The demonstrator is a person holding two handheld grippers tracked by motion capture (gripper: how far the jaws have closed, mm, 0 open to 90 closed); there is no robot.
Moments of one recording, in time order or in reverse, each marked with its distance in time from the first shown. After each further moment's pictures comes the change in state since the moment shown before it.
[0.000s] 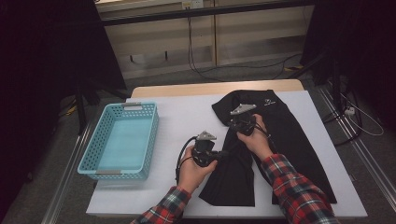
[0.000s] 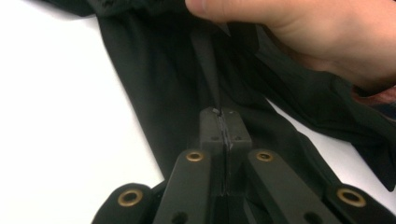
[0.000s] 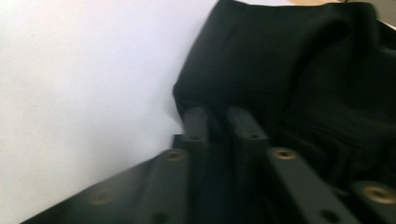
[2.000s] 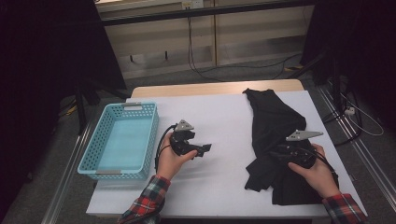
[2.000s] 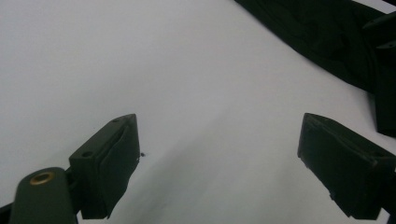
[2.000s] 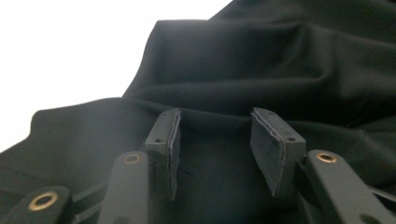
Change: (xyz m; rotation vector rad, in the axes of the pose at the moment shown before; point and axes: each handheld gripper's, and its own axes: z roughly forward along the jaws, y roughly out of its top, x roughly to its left) left arm 0.071 0.006 -0.032 -0.035 0.138 0.131; right arm -0.030 -0.112 -0.143 0.062 0.068 0.142
